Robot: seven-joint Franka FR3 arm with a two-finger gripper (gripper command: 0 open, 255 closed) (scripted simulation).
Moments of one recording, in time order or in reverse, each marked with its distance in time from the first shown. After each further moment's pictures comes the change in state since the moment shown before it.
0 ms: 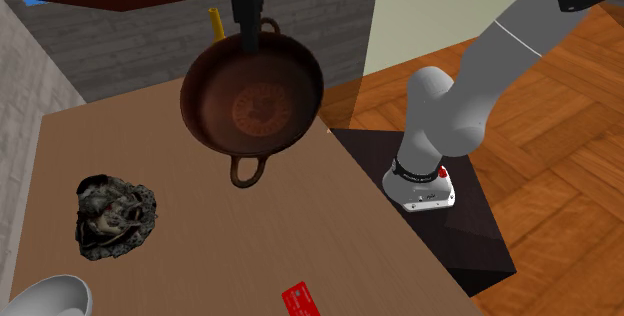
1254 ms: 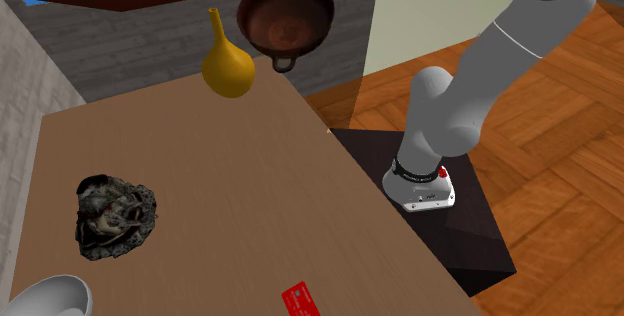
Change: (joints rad) arm -0.107 0.044 -0.374 0.092 -0.130 -0.109 -0.465
